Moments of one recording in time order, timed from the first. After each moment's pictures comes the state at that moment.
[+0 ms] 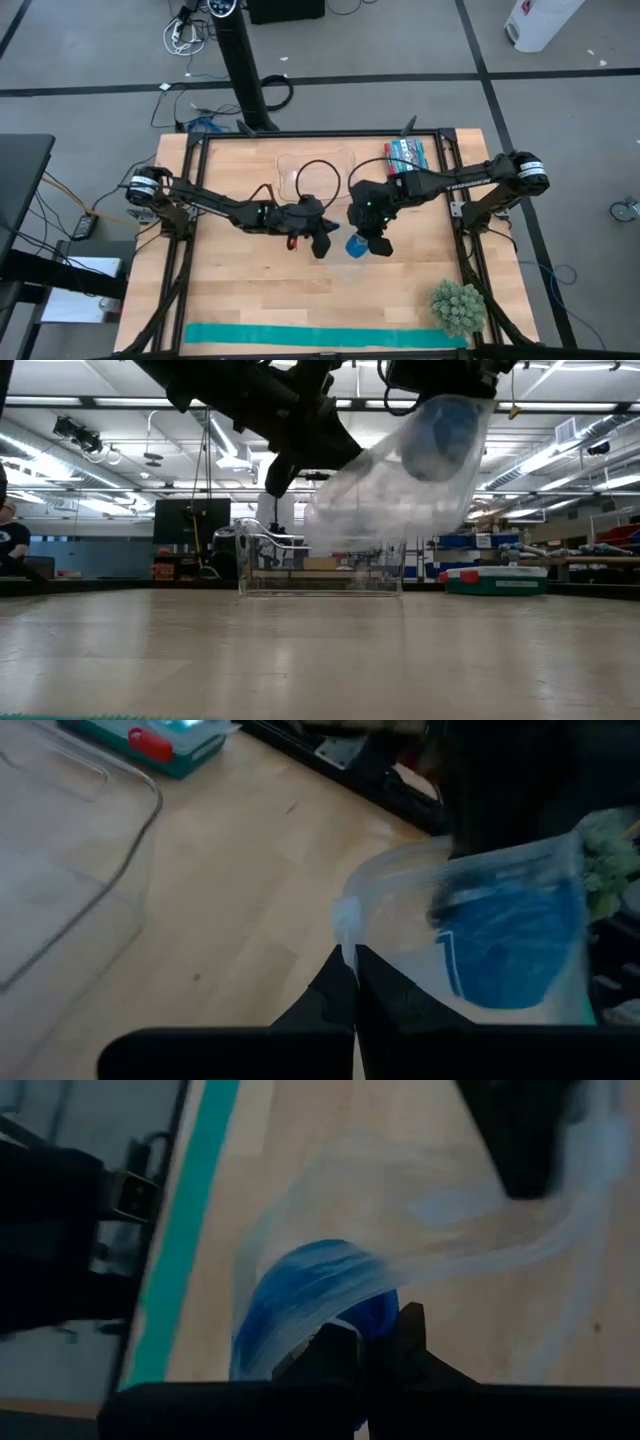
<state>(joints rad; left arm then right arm) -0.13 1.68 0.98 0.26 -0.25 -0.56 0.05 1.49 1.15 -0.64 -0.37 0.09</state>
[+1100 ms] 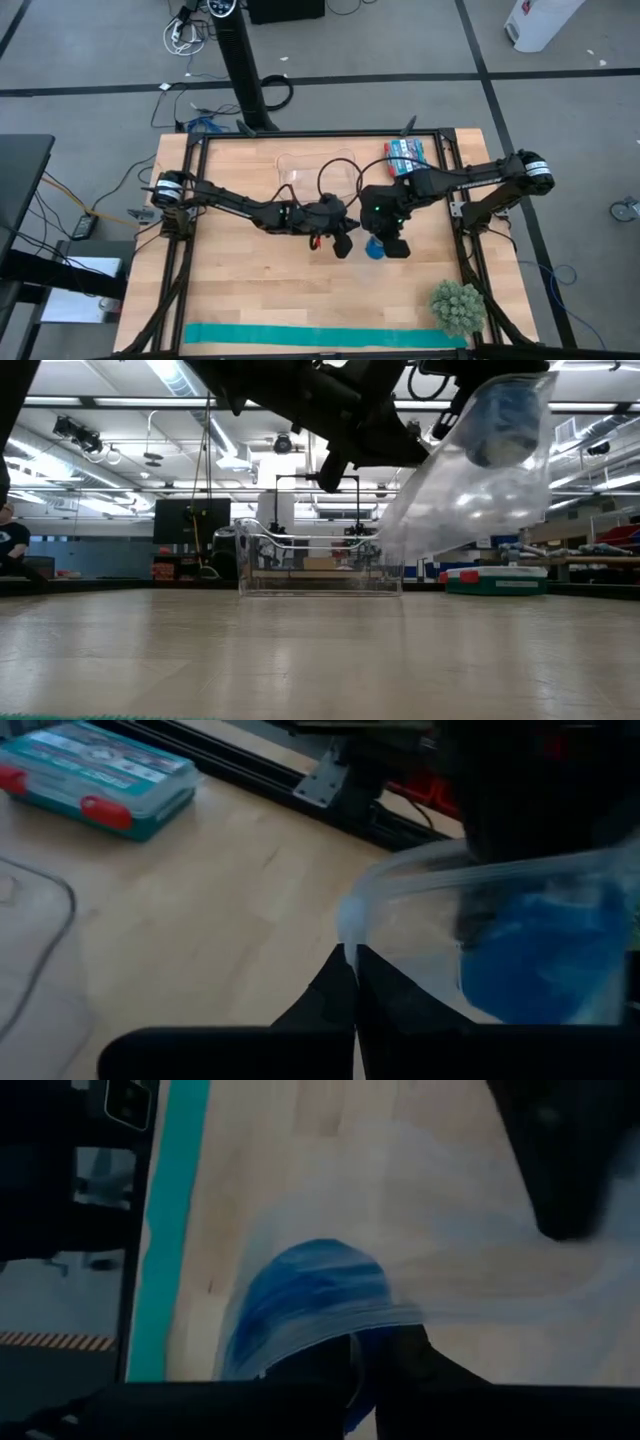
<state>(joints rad) -0.11 1.87 1.21 0.28 -0.25 -0.44 0.10 1.44 1.22 -0.94 -0.32 0.06</state>
